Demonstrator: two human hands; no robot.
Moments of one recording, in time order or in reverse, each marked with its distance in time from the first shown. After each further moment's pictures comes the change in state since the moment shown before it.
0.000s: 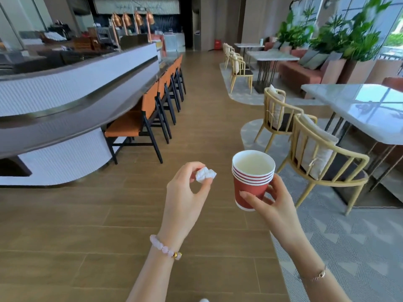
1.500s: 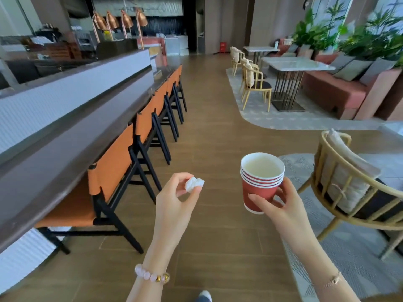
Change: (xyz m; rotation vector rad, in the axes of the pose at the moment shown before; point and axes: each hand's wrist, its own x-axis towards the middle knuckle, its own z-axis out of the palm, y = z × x) left_hand 0.831 -0.446 0.268 -0.180 0.053 -0.196; right_hand 0.949 0.205 0.169 -0.040 0.014 0.007
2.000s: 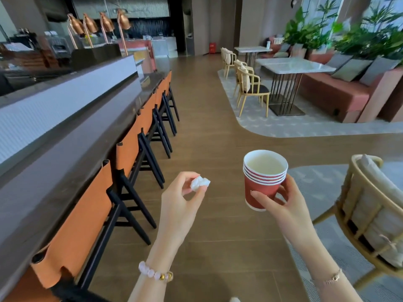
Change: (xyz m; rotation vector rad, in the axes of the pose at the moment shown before) left_hand 0.308 -0.085 0.063 0.013 -0.101 0.060; right_hand 0.301 0.040 0.082 0.009 0.077 0.000
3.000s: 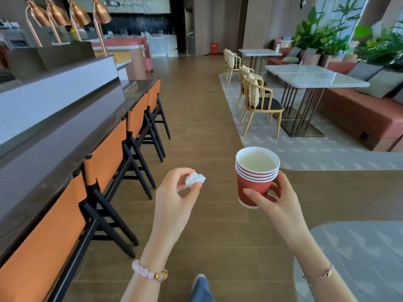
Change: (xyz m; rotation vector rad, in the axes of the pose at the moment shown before) left_hand 0.598 -0.213 0.192 0.058 0.068 0.011; right_hand 0.646 0.148 0.110 0.019 -0.043 -0.019
